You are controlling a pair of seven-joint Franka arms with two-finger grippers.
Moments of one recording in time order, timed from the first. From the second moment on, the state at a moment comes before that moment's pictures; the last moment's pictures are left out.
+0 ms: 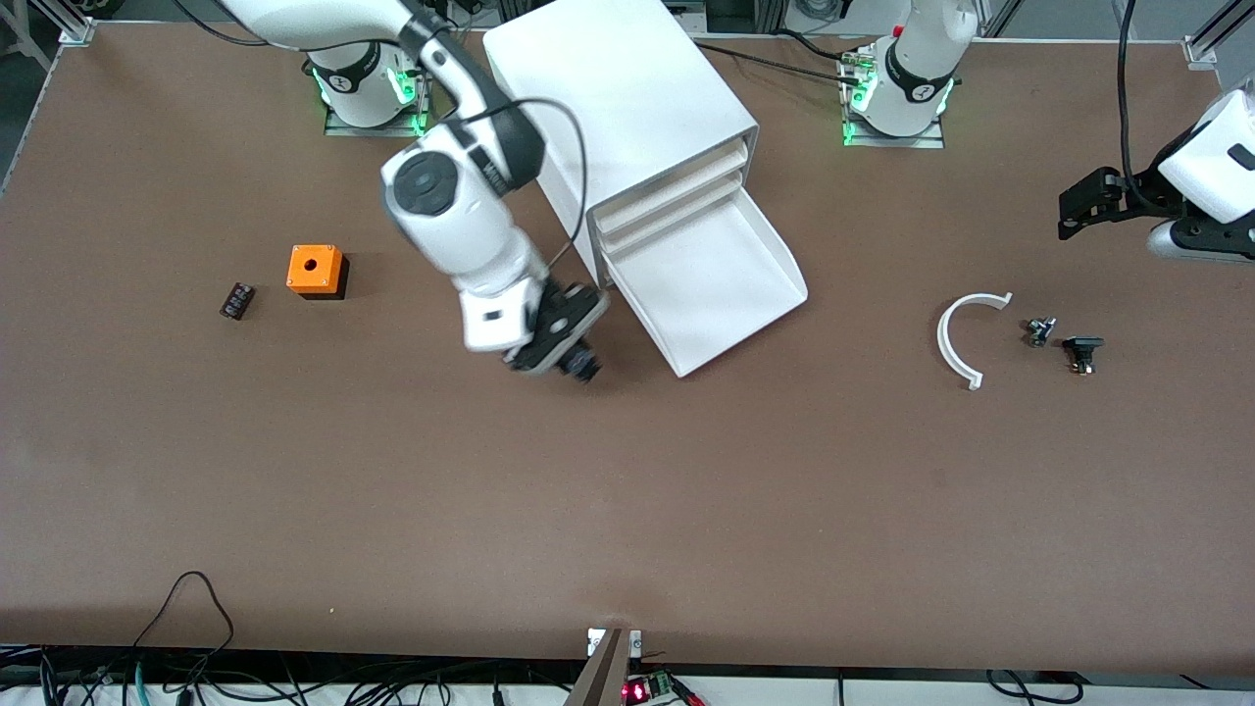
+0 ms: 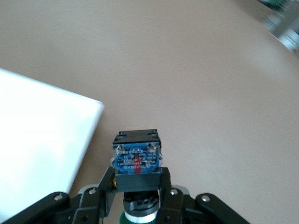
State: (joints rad) left arm 0.00 0.01 -0.04 -1.57 0.04 1.51 0.06; right arm 0.32 0.51 0.41 -1.62 -0.09 2.42 -0.25
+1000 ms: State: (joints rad) left arm 0.00 0.01 -0.04 -1.57 0.04 1.51 0.06; right arm 0.61 0.77 0.46 -1.45 -0.38 2.33 -0.55
